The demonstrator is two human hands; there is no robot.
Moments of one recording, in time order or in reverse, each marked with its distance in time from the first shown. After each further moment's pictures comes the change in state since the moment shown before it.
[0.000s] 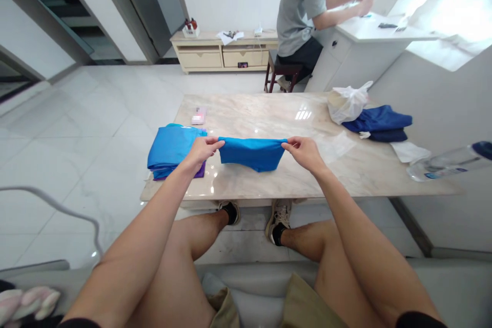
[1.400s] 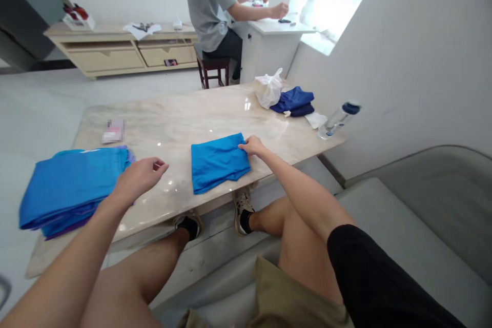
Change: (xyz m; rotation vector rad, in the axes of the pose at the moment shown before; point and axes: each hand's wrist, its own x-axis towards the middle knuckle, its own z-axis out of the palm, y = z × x) left_hand 0.016 -0.005 0.035 1.115 -0.220 0.219; right_hand 0.027 0.099 -0.012 -0.056 -0.062 0.539
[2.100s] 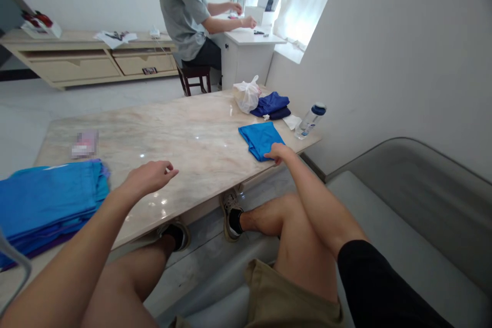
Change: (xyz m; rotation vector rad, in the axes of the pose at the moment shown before) left_hand 0.021 0.070 0.001 0.050 -0.103 0.222; right_hand -0.044 0.085 -0.136 -0.509 -0.149 0.266
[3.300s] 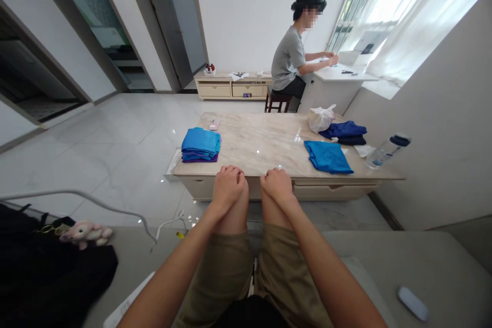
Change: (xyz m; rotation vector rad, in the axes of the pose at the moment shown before) left_hand -0.276 0.077 0.074 -0.227 0.697 -0.108; right_hand -0.279 -0.118 0.168 -0.227 0.545 -0.703
